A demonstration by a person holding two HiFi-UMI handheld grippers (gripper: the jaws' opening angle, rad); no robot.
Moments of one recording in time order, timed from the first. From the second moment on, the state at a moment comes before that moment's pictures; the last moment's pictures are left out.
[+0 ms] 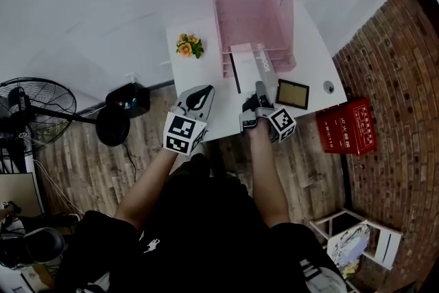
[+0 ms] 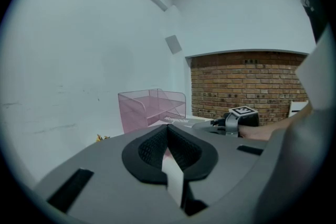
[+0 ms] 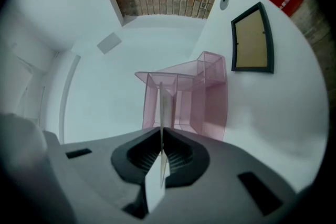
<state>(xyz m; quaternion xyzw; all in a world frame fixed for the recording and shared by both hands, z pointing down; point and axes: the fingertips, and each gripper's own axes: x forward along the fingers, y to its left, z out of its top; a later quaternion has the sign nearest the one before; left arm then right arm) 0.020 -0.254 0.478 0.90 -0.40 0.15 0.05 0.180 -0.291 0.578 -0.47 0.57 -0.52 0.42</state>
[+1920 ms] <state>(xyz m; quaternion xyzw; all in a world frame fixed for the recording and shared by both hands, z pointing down) 0.002 -0.277 0.487 0.89 -0.44 0.10 0.09 0.183 -0.302 0.592 -0.59 0.73 -0.34 0.11</state>
